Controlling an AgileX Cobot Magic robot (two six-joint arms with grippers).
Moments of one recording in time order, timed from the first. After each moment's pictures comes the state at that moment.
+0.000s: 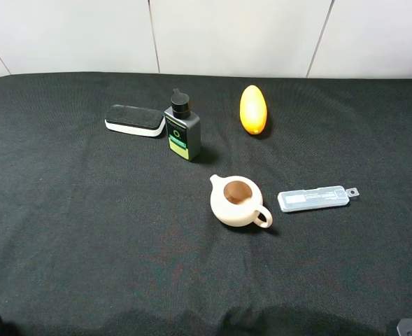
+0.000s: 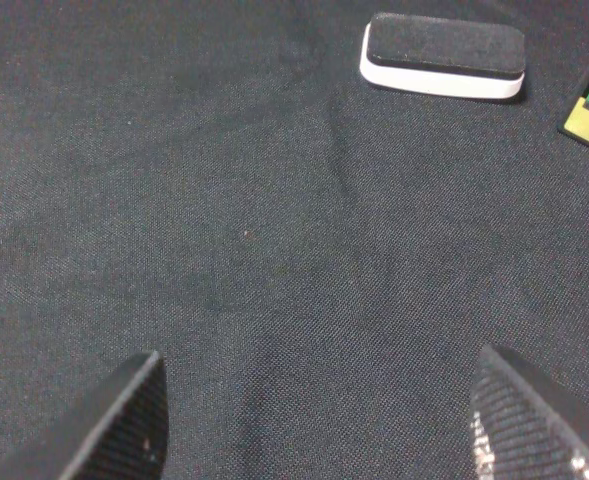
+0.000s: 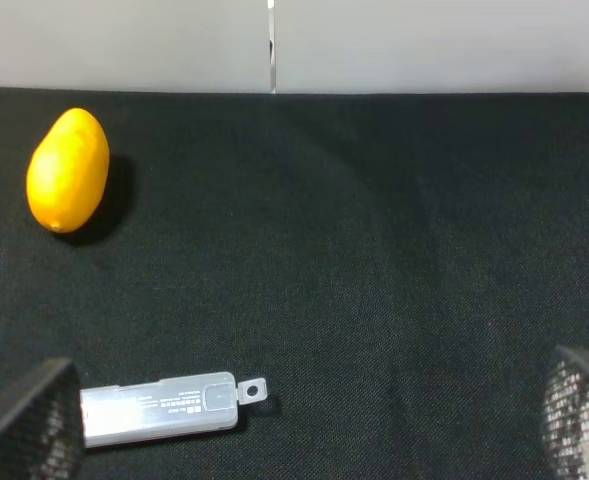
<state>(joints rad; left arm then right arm) -0.06 0.00 -0.49 0.01 1.06 -0.02 0.04 -0.01 -0.49 0.01 1.02 0.02</state>
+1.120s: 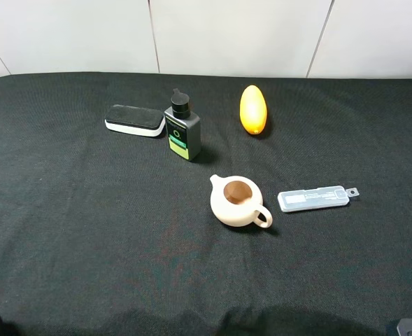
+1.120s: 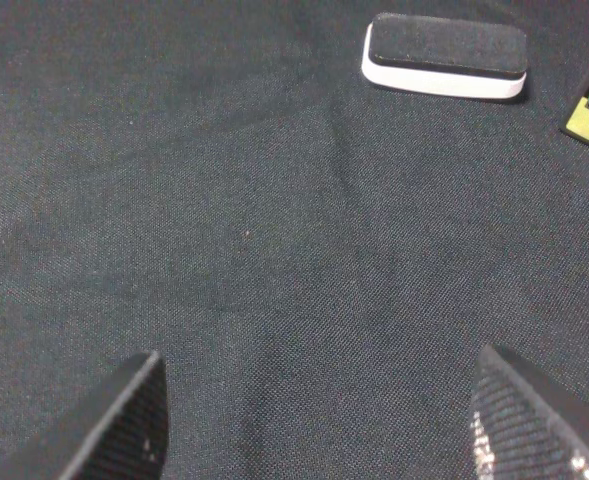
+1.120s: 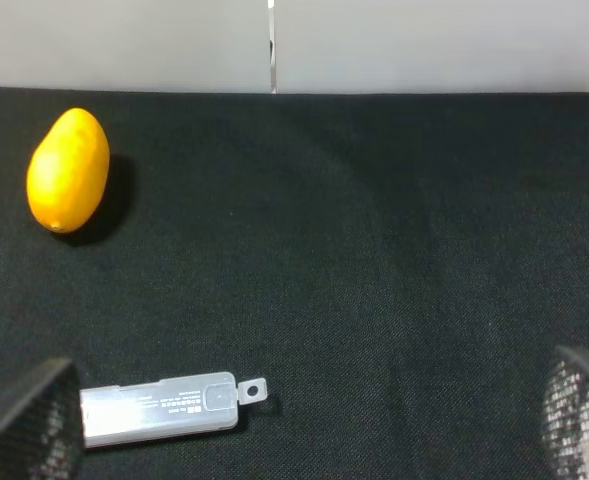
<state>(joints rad) -0.06 0.00 -0.49 0.01 1.06 -0.02 0.04 -0.01 -0.49 0.01 1.02 0.02</state>
